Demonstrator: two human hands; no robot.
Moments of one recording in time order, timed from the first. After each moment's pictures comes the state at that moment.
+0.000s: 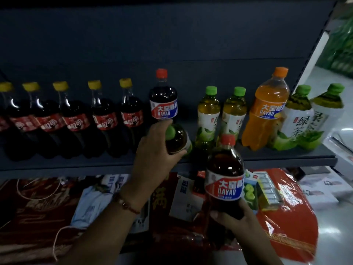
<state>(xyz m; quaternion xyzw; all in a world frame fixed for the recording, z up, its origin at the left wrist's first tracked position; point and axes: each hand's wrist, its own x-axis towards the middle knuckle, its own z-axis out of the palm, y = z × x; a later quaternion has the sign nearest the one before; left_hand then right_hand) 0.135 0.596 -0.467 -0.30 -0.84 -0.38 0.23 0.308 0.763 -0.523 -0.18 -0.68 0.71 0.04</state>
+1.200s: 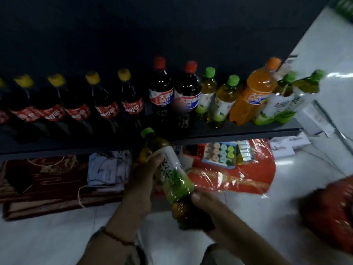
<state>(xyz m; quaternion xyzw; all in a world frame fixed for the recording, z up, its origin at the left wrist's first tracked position) 0.204 0.551 -0.411 0.16 -0.60 -0.75 -0.22 0.323 0.687 -0.380 -0.24 -0.50 0.80 -0.22</state>
